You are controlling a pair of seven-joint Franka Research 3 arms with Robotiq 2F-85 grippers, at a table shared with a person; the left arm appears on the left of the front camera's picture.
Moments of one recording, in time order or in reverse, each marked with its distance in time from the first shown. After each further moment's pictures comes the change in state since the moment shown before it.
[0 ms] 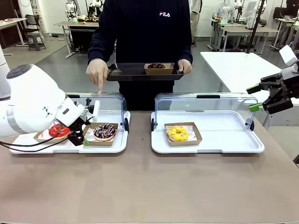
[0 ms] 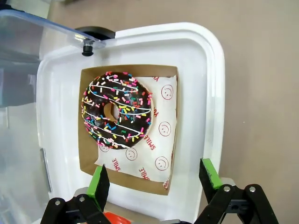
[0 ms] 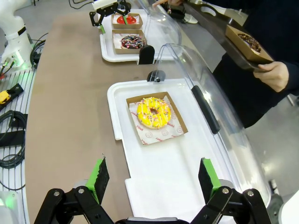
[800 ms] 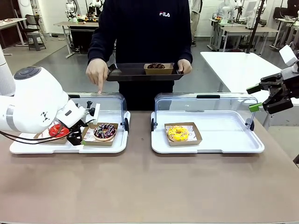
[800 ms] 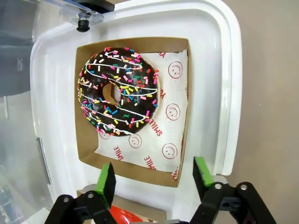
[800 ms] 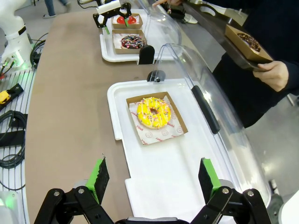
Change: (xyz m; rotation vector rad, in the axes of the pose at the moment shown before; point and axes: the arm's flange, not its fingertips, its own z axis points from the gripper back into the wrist) left arm -0.006 0.007 -0.012 0.002 0.091 -0.018; right arm 0.000 0.000 0.000 0.000 0.000 0.000
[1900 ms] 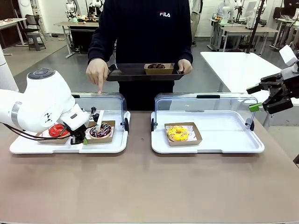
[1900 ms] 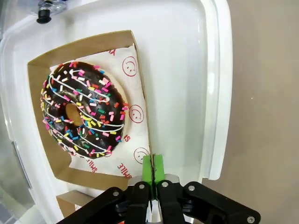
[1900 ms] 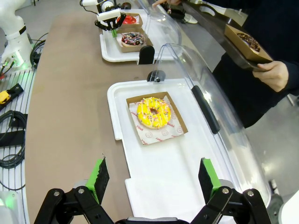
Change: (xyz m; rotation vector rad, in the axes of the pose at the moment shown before) left arm 0.005 -0.004 -0.019 -0.106 0.087 -0.011; right arm 0.000 0.000 0.000 0.000 0.000 0.000
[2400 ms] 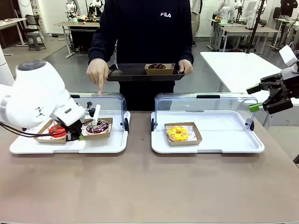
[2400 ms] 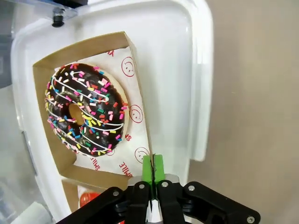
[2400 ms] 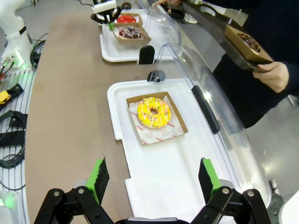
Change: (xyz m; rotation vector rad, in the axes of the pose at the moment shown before) left arm -0.002 -0.012 0.042 0.026 -0.013 0.018; right arm 0.000 0.000 0.000 0.000 0.000 0.000
